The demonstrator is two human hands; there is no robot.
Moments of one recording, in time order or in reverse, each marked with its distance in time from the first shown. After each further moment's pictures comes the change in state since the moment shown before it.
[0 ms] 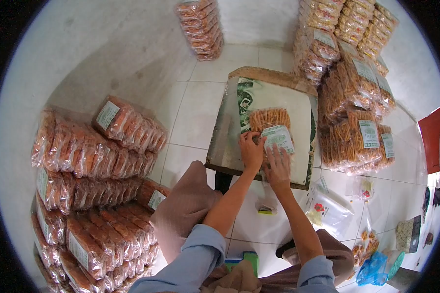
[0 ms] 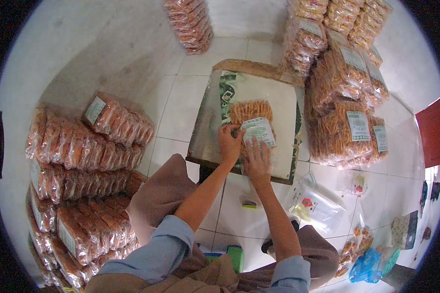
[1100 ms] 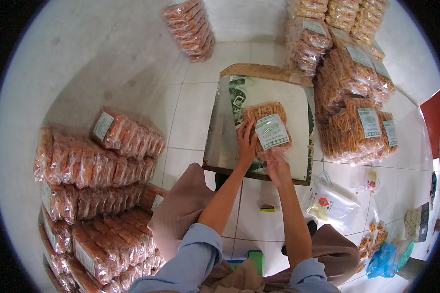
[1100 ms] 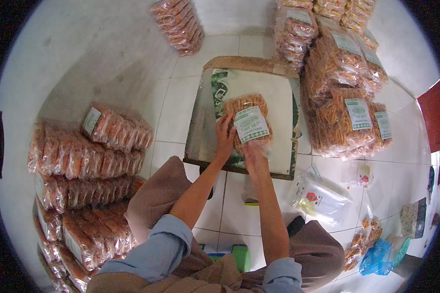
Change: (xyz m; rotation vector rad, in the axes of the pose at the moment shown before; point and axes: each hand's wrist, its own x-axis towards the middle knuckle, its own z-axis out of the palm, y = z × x) left_hand 0.015 -0.030 0.013 -0.290 -0.078 0.253; right_hand 0.013 0.001 0.008 2.190 0.245 0.893
